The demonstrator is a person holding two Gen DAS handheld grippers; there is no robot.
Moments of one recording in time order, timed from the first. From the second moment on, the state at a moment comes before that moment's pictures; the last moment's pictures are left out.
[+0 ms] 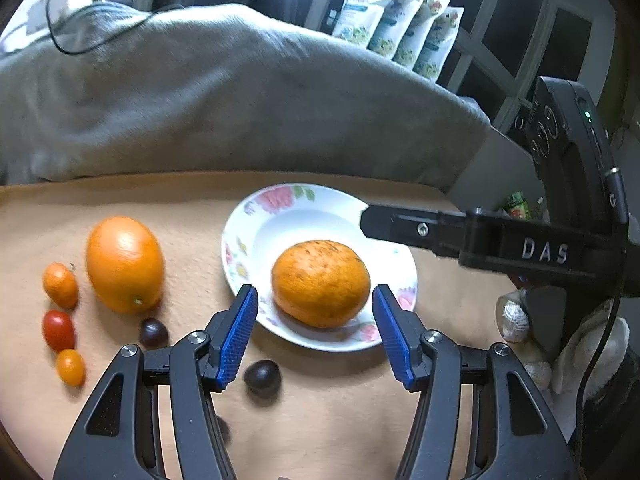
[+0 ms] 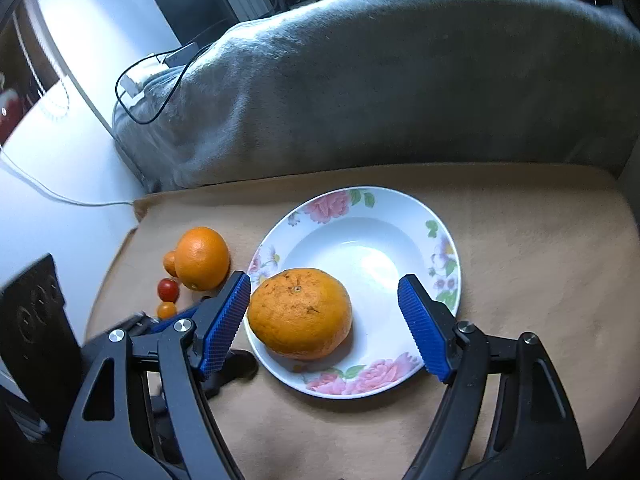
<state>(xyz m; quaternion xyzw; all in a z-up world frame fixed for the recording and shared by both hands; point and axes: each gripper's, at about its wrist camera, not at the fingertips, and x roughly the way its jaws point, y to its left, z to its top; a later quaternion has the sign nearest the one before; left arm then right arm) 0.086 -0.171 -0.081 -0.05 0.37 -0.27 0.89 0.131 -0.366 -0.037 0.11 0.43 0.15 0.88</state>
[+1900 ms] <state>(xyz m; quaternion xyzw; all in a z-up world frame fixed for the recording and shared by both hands) 0.086 0.023 -0.104 -0.11 0.39 -0.14 0.90 0.167 -0.257 -0.037 0.08 0.45 0.24 0.86</state>
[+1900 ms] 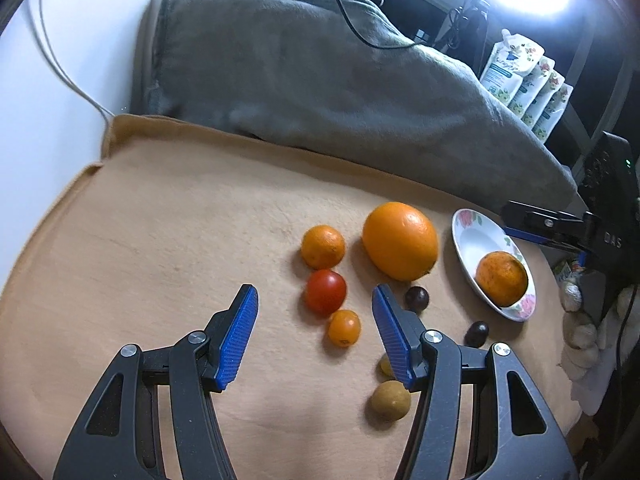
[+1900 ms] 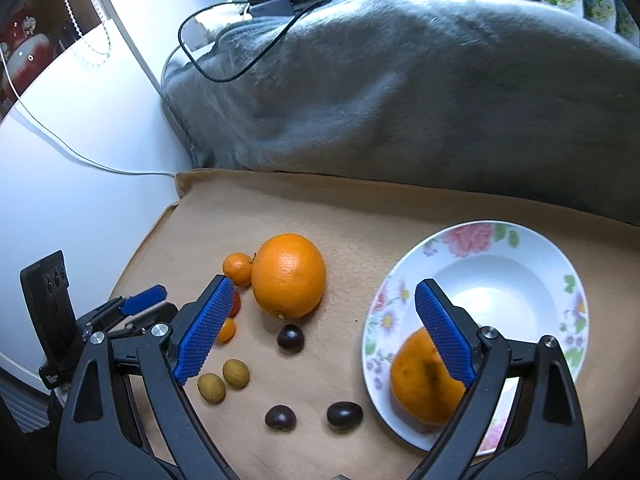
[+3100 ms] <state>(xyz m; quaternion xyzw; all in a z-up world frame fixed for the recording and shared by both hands) 0.131 -0.044 -0.116 -0.12 0.42 -0.22 0.87 0.216 -0.206 -0.086 0.06 0.52 0.27 0.80</state>
